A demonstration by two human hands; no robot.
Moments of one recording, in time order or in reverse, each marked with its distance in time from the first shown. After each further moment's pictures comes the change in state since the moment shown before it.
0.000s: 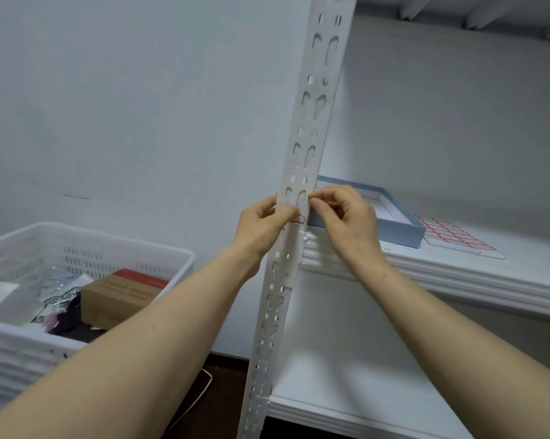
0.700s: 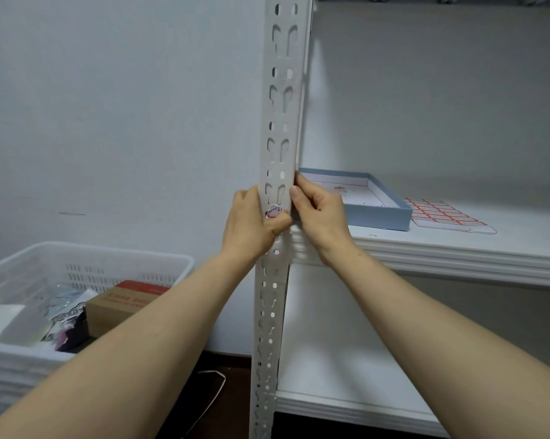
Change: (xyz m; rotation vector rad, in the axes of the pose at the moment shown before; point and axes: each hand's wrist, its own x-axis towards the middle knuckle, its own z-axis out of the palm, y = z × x) left_hand 0.008 0.000 0.011 0.727 0.148 0.261; right_hand 0.003 0.002 0.019 0.425 -0.048 0.275
